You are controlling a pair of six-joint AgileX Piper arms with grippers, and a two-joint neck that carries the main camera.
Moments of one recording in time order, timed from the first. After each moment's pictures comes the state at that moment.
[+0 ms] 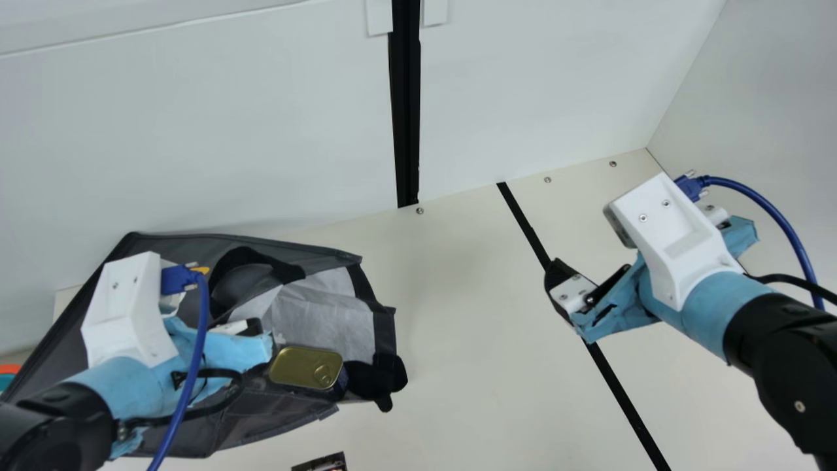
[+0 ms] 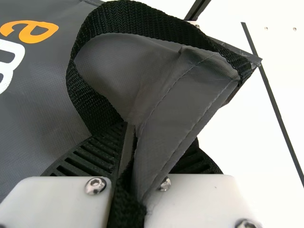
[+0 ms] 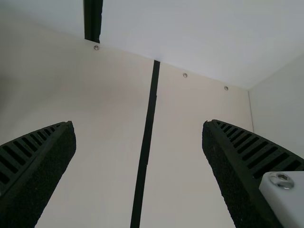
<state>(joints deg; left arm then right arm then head) -33.5 84.5 -77.7 -4.6 45.3 -22.3 -7.1 56.9 -65.5 1.4 48.3 -24.1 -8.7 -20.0</state>
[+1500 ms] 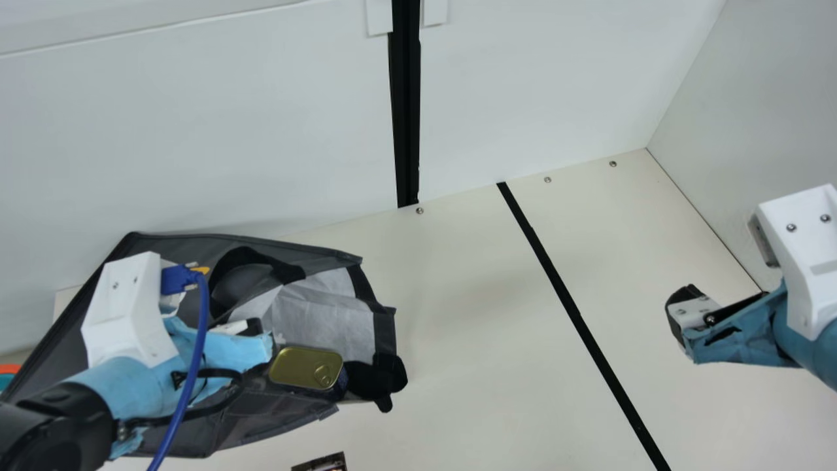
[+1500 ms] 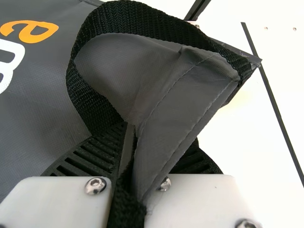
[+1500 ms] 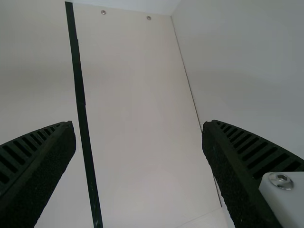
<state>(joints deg) -33.5 84.5 -77.7 -4.6 45.3 -22.3 -15.0 52.6 -75.0 -14.0 68.9 -12.8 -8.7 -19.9</state>
